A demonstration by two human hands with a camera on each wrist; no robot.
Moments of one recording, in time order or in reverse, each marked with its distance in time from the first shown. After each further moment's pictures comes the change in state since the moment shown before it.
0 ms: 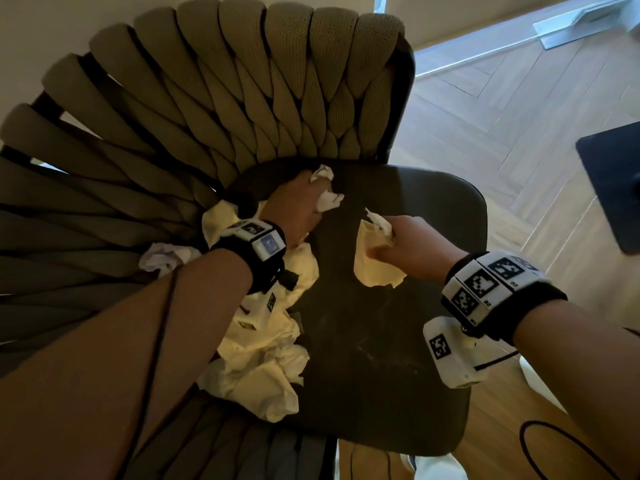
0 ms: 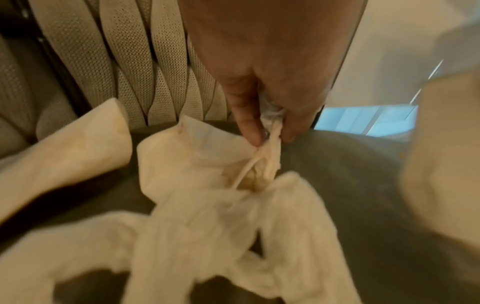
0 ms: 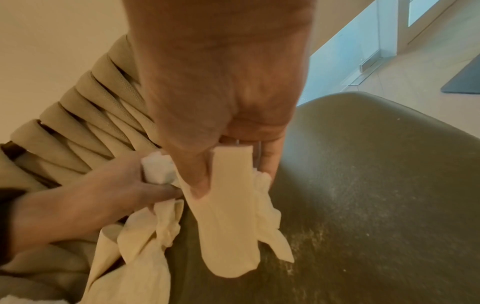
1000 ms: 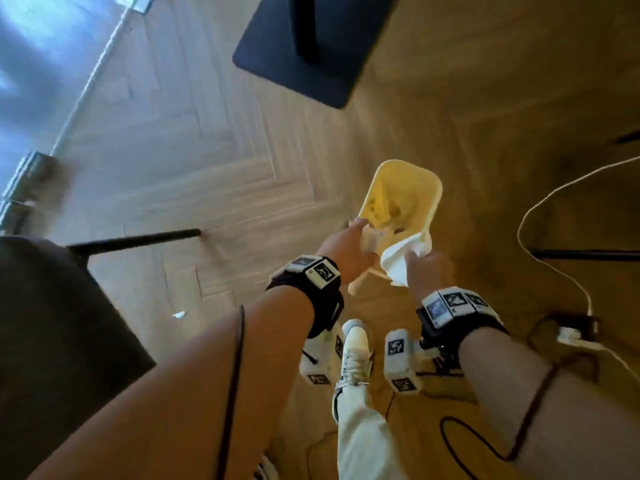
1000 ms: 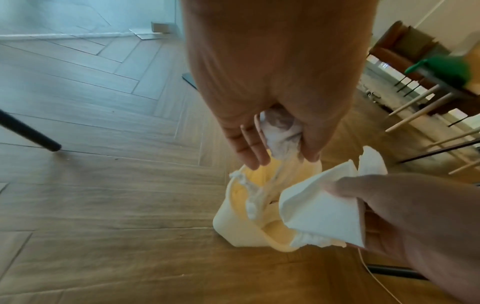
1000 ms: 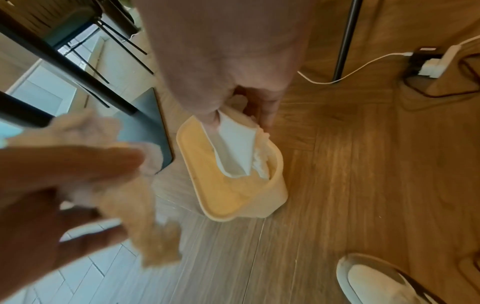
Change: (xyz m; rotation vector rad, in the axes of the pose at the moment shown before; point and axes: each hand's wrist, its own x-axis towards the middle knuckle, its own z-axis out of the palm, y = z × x) left_hand -0.052 0.503 0.385 0.082 -0.723 0.401; right_hand -0.246 0.530 0.101 0.979 0.987 1.011
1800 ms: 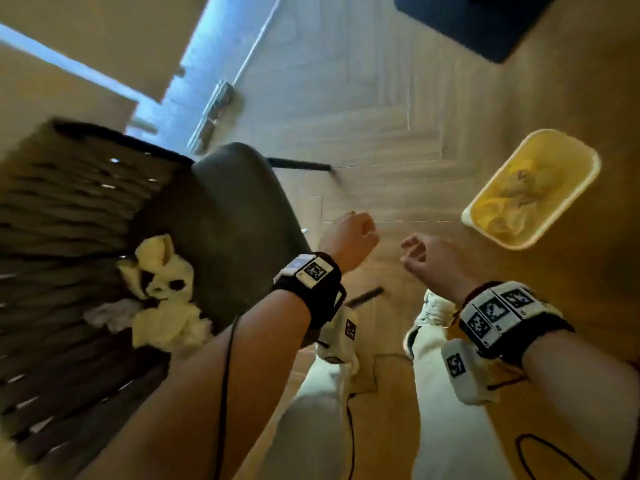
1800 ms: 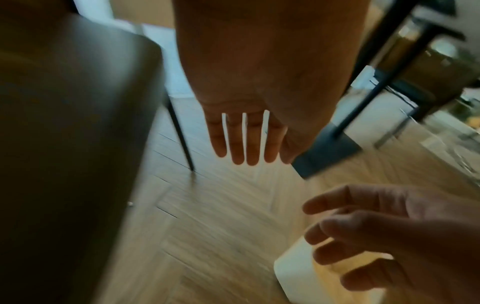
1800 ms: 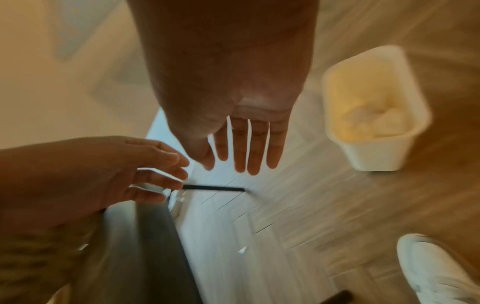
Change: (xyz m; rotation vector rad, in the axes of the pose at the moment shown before) left_hand -0.201 -0.086 -0.070 -0.017 0.303 -0.269; right_hand -0.175 -0.072 0.020 -0.410 -0.763 -0.579
